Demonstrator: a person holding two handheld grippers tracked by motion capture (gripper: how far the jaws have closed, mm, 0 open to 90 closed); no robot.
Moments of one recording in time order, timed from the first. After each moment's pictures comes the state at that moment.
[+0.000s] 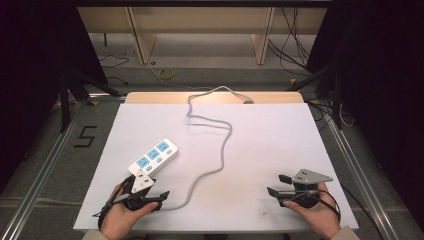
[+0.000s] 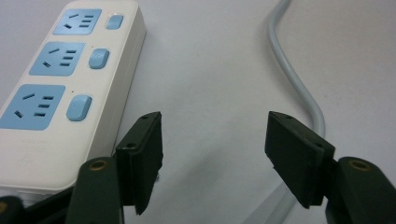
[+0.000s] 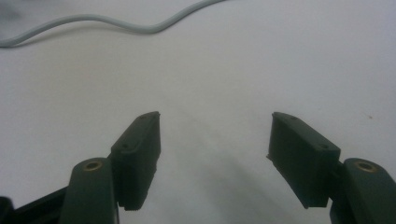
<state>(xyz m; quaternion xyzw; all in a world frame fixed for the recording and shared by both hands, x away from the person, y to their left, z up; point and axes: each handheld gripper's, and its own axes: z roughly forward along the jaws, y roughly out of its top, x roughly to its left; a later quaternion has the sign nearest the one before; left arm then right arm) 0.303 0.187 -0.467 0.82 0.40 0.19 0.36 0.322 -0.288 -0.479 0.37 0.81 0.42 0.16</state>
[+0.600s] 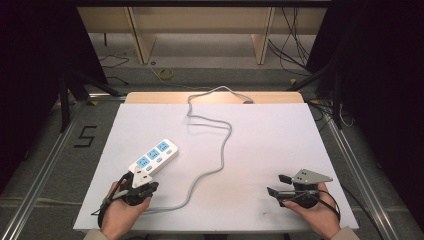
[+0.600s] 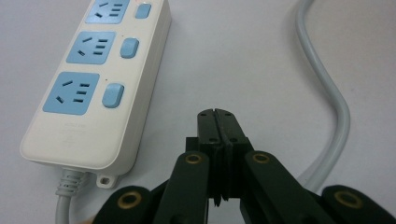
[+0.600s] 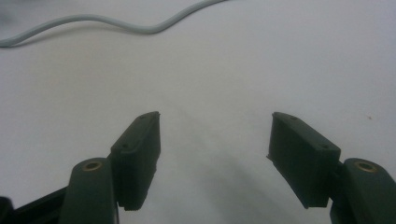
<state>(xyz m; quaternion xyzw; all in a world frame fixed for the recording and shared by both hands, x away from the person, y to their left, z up) 0.307 0.188 -0.455 0.83 0.42 0.20 0.31 0.322 -0.287 -0.479 0.37 0.81 0.42 0.16</state>
